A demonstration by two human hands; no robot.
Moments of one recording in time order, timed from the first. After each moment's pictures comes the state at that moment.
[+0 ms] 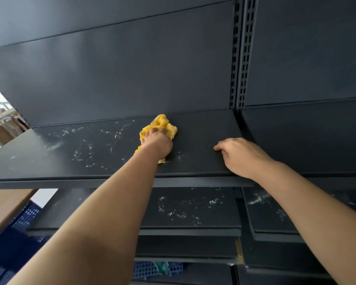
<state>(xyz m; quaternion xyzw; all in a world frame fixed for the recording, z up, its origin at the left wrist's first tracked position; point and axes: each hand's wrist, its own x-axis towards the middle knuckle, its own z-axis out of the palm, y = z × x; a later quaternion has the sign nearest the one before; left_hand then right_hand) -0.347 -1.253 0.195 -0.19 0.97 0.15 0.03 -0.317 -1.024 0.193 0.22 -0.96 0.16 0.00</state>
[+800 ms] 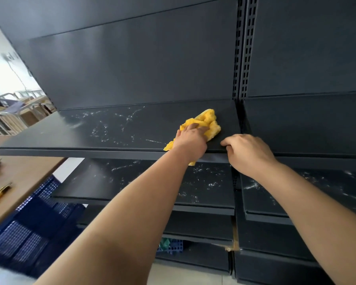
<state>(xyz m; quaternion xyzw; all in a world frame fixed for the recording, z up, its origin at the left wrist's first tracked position) -0.284 -1.158 0.183 -0.06 0.99 0.12 -0.01 -0.260 -0.993 0.190 0.22 -0.96 0.14 0.07</state>
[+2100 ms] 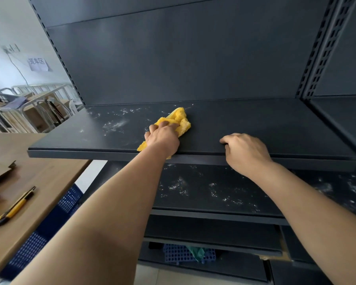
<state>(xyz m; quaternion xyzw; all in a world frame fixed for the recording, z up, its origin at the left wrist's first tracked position) -0.258 -1.441 0.182 -0.17 0.98 0.11 -0.03 -0.245 -1.223 0.182 0.20 -0.97 0.12 0.10</state>
